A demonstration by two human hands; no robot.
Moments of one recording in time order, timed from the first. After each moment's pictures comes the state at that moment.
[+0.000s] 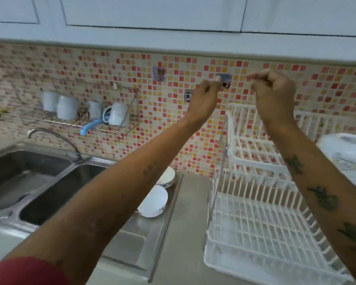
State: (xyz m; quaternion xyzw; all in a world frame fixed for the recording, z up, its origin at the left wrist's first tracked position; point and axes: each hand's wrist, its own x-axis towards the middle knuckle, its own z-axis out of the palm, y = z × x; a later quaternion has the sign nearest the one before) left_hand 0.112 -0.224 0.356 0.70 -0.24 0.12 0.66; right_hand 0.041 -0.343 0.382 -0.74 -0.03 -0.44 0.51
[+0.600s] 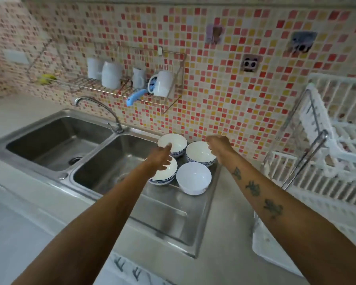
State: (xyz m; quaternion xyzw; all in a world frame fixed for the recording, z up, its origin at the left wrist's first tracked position) left_hand 0.155 0.009 0.129 0.76 0.14 -0.12 0.62; right_hand 0.181 -0.179 0.169 -0.76 0.16 0.04 0.63
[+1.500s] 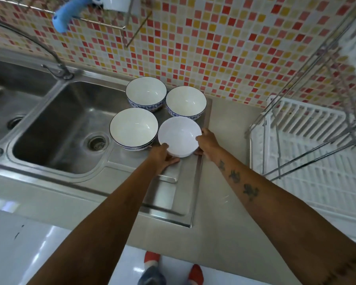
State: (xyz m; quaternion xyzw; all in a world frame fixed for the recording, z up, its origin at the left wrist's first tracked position) left_hand 0.180 -0.041 -0.023 0.52 0.29 -0.26 0.76; right_hand 0.199 -0.189 0.003 -0.75 0.29 0.13 0.58
